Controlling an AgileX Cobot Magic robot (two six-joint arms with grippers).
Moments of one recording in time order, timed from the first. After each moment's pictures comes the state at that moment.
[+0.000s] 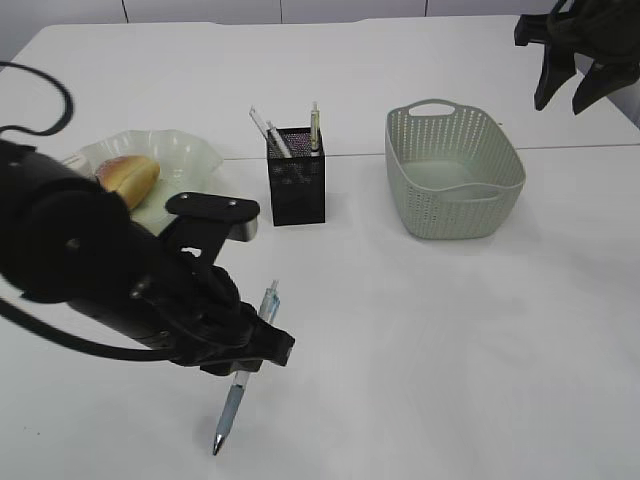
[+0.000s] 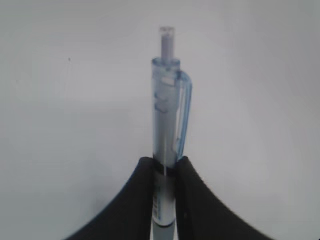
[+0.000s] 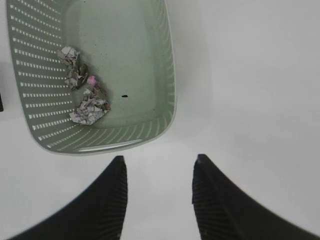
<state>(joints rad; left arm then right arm) -0.75 1.71 -0.90 -0.11 0.40 -0.29 0.01 2.00 -1.96 0.04 1.24 0.17</state>
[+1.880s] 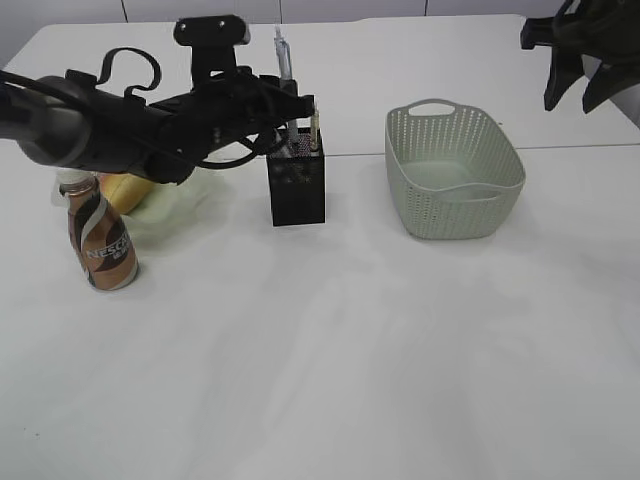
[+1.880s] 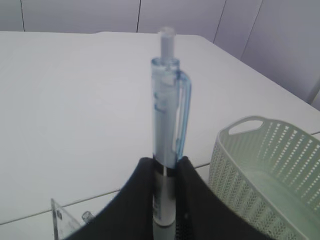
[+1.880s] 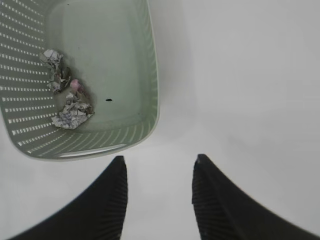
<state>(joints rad) -0.46 2.19 -1.46 0.02 -0.48 -0.24 0.01 2.00 -1.96 -0.01 1.24 0.17</state>
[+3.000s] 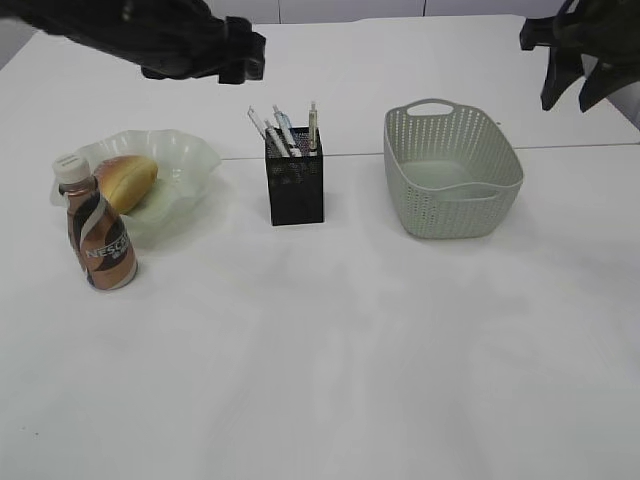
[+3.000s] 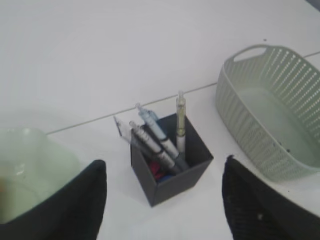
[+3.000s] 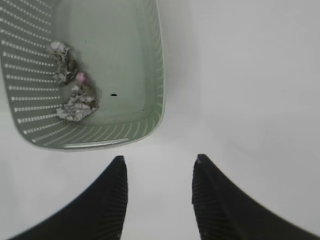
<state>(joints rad) -0.46 1.84 -1.46 0.07 0.27 -0.24 0.01 1.99 -1.96 0.01 1.24 0.11</state>
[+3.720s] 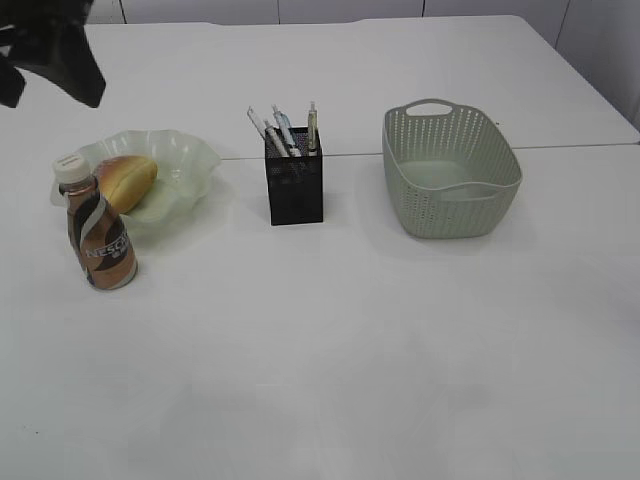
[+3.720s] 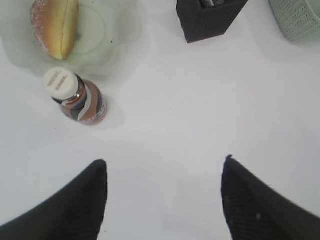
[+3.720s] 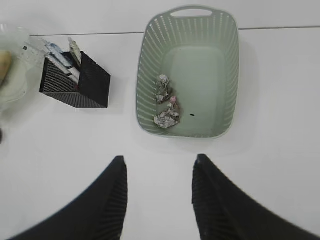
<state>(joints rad) -0.46 1.46 -1.46 0.07 1.11 -0.34 0.01 1.69 -1.90 0.24 1.25 -0.05</state>
